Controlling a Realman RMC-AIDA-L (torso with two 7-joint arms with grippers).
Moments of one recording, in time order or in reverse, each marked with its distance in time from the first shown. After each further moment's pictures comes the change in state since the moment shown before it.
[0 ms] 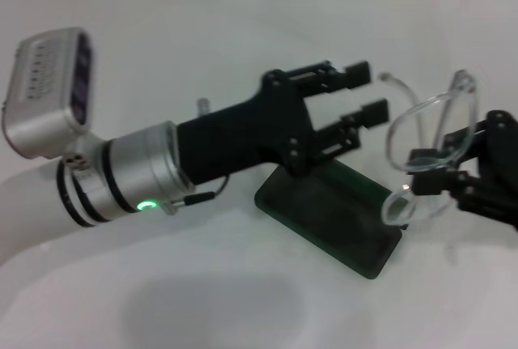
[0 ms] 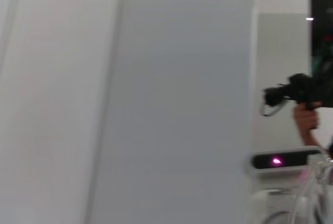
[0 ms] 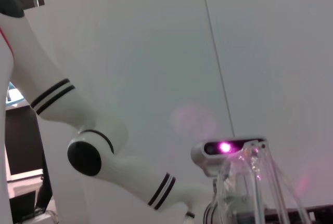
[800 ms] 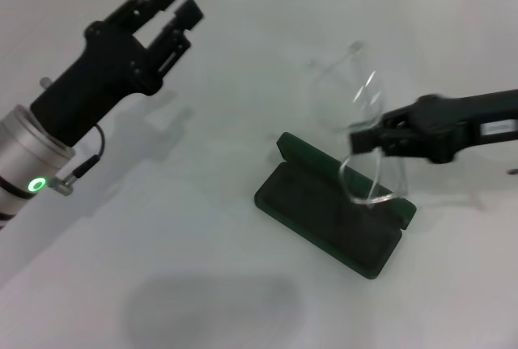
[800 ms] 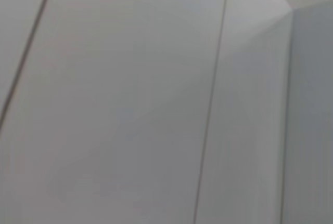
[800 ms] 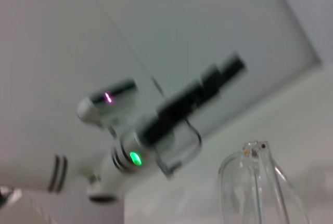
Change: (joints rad) left arm 0.138 0.019 -0.398 -0.076 -0.011 -0.002 0.063; right arm 0.209 0.014 0.078 0.041 -0.298 0.211 0.453
